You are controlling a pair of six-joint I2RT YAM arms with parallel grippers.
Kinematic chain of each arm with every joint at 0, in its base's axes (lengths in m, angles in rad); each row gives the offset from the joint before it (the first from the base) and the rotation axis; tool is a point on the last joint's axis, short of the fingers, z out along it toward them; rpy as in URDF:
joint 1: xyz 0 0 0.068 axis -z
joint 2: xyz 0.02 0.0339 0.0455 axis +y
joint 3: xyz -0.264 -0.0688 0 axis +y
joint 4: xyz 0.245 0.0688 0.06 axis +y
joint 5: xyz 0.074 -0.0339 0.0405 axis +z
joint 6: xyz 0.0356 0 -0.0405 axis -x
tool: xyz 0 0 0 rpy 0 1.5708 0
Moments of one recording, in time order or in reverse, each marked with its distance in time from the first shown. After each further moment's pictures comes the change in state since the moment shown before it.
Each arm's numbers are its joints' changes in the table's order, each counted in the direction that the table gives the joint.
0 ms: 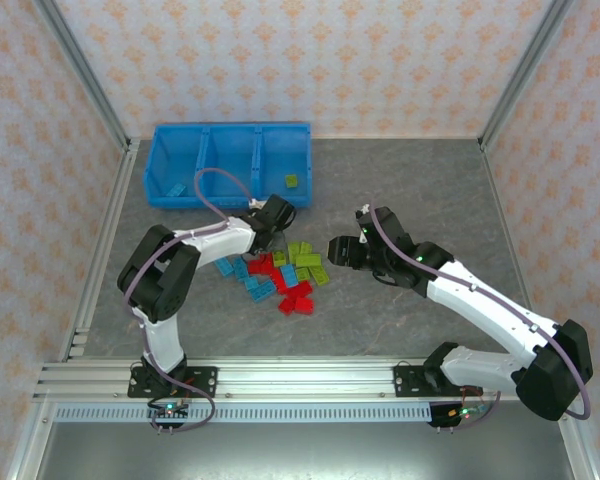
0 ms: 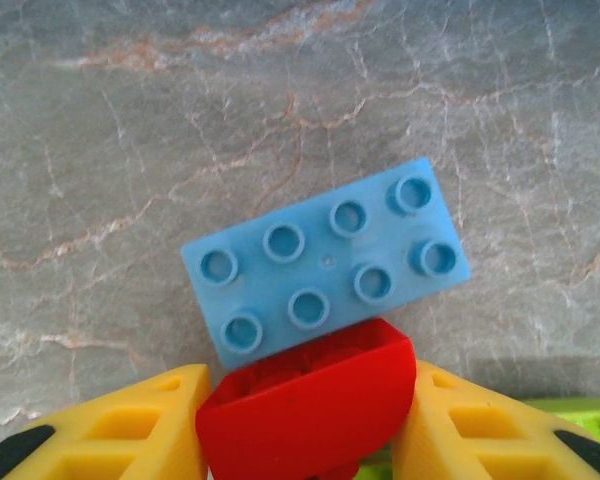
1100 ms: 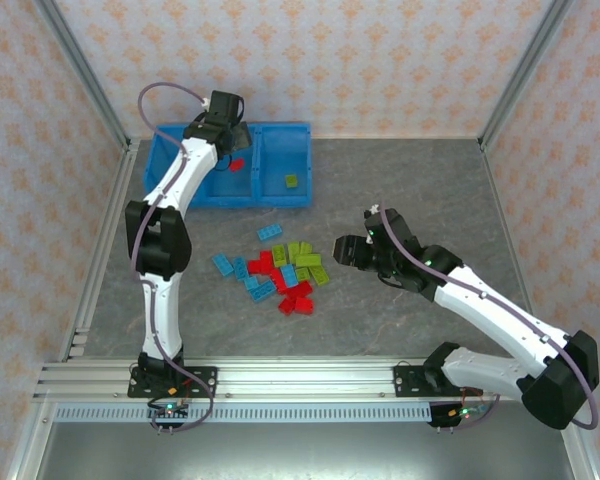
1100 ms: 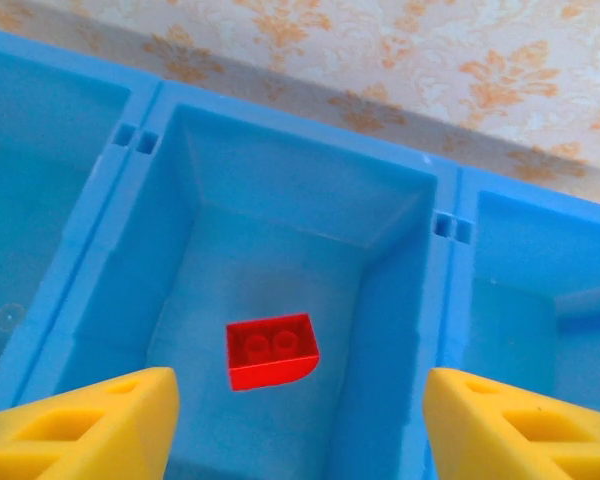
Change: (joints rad) left arm -0.375 0.318 -0.941 0.252 -0.051 -0.219; right arm 0.000 -0.058 0.000 0.044 -0.047 -0.037
